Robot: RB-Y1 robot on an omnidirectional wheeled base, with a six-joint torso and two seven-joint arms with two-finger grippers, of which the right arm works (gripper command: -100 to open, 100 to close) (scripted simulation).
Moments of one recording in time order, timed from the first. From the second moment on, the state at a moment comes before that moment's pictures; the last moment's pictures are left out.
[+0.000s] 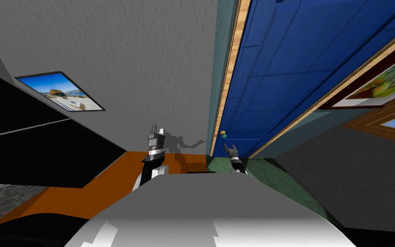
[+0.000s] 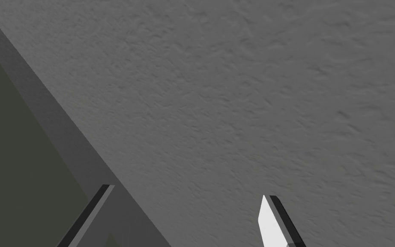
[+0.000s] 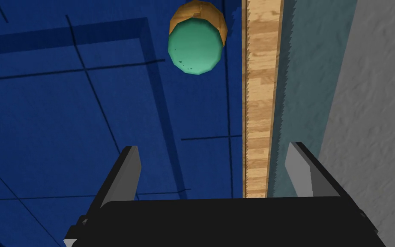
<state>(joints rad) 0.11 -0.19 -0.08 -0.93 -0.03 -0.78 1.30</state>
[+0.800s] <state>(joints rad) 0.07 -0.20 -0.11 -0.83 -0.02 -0.80 1.36</state>
